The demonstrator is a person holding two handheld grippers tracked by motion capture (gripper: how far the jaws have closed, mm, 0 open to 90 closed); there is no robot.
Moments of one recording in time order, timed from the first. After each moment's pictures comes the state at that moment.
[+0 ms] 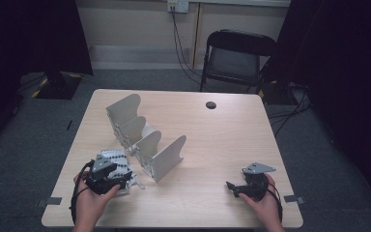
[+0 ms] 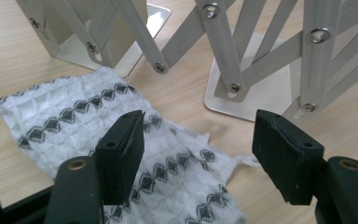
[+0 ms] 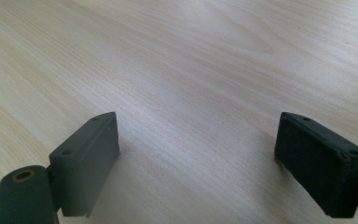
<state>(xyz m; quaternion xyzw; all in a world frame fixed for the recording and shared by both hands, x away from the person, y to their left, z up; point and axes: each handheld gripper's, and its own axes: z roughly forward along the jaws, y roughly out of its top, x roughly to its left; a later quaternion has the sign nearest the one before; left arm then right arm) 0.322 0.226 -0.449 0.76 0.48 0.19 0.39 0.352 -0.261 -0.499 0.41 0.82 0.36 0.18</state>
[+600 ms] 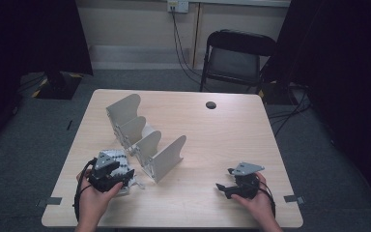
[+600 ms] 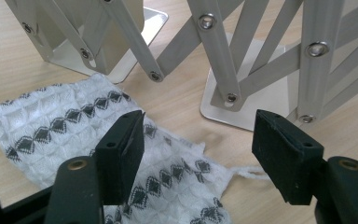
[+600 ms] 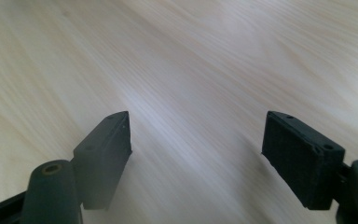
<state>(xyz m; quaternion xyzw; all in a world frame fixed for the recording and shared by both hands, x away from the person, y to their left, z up) 0.327 0.221 -0.449 0.76 0.49 0.19 0.39 0.354 -0.228 -0.492 0.32 0.86 0.38 0.15</state>
